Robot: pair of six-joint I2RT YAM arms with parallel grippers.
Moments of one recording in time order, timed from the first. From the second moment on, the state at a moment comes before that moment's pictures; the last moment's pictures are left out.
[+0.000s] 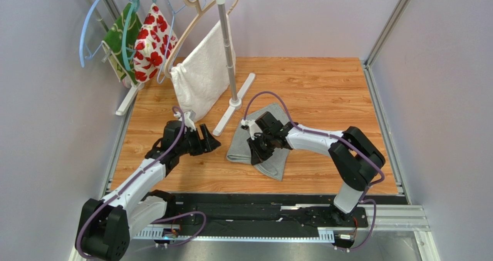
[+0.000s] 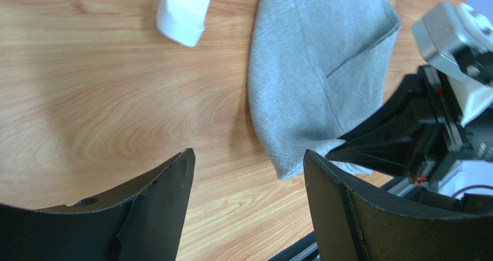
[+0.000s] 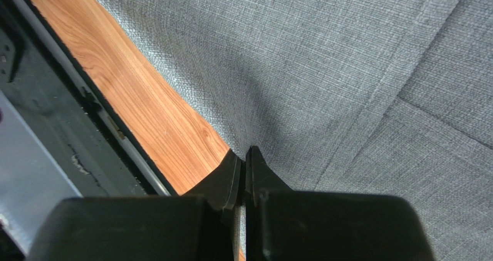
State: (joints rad) left arm -0.29 0.96 0.44 -0.13 0.31 -0.58; right arm 0.79 1.72 0.99 -0.33 -0.42 0.16
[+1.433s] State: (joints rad) left arm -0.56 1.30 0.60 -0.02 0.43 -0.51; right arm 0.52 1.99 1.17 -0.44 -0.78 0.30
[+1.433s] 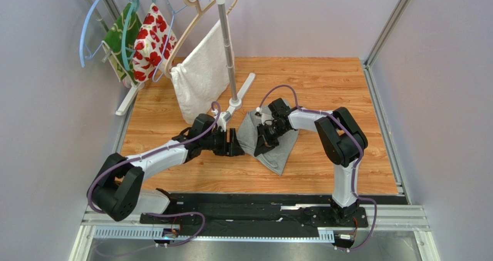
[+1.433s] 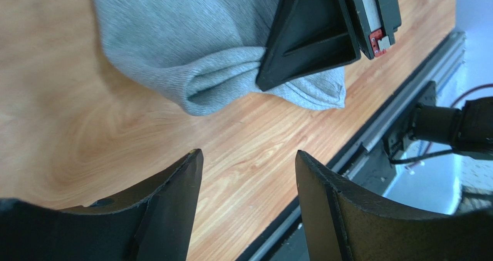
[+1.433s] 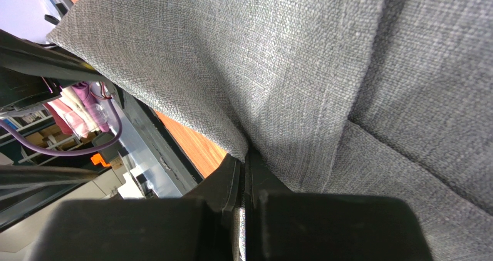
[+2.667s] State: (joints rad) left arm -0.58 1.59 0.65 0.39 0.42 -0.62; right arm 0.52 1.98 1.17 -0.44 -0.76 0.32
